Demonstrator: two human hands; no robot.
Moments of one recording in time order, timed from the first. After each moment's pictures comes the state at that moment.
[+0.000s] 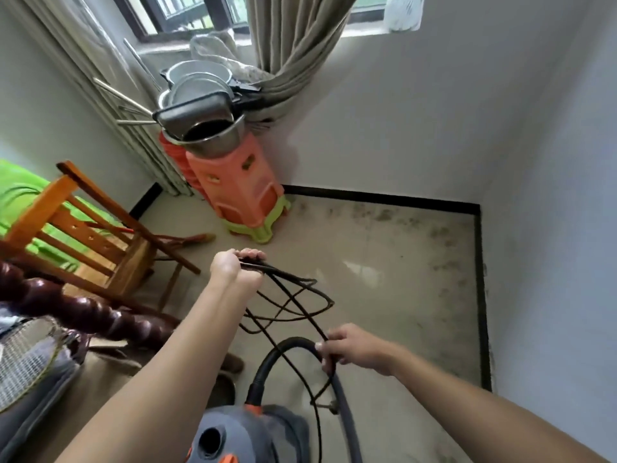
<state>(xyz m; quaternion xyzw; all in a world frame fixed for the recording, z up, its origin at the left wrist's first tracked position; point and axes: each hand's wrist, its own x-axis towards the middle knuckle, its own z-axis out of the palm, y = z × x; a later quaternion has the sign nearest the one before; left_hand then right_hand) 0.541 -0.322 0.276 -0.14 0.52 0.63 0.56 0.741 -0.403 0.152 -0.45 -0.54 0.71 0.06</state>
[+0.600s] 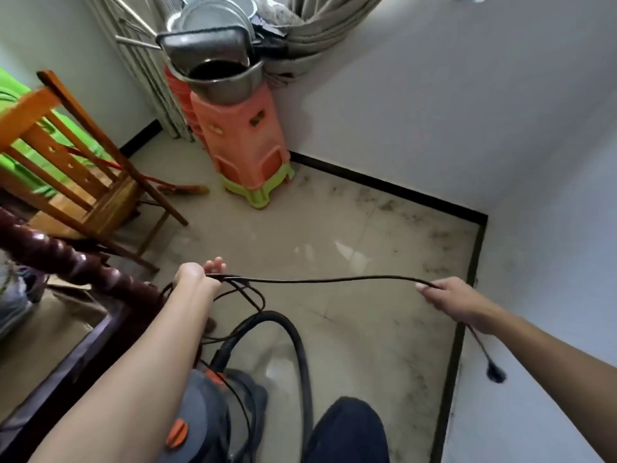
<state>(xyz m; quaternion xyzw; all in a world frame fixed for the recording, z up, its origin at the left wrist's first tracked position) 0.475 -0.324 0.150 -0.25 0.64 0.61 0.40 0.917 -0.286 0.125 -0.65 -0.55 0.52 0.06</state>
